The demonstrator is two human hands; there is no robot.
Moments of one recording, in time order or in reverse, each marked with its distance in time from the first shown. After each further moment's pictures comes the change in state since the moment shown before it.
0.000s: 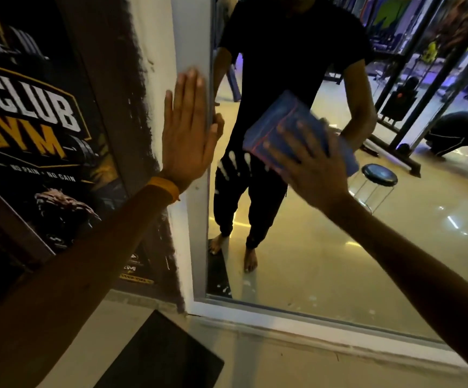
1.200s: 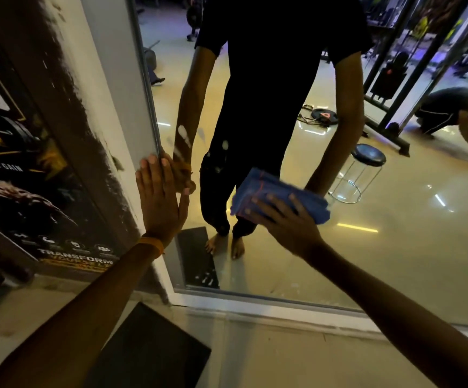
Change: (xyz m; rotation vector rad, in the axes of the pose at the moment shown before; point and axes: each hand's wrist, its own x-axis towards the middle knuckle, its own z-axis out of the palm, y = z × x) left_hand -0.191 0.011 0.085 0.181 -0.036 -0.209; right_hand -0.188 -0.058 0.040 -0.049 -0.159 -0.101
